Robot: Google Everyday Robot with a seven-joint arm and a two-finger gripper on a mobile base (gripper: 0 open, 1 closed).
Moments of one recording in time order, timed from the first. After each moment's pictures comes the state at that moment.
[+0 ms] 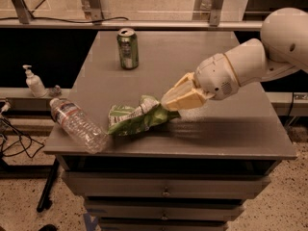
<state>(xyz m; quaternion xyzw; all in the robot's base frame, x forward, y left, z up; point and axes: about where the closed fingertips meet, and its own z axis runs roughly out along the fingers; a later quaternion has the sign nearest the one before) 0.489 -0.042 0.888 -0.62 0.62 0.36 0.33</state>
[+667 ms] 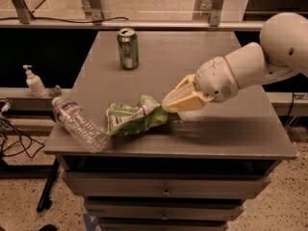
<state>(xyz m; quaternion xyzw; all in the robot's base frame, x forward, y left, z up) 0.492 -0.044 0.880 -0.62 0.61 0.35 0.33</state>
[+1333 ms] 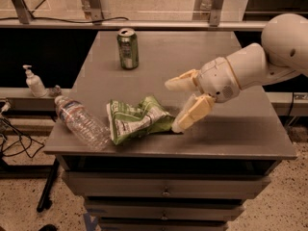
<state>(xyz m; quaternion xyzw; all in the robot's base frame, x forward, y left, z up) 0.496 -0.049 0.877 -0.63 0.61 0.34 0.34</state>
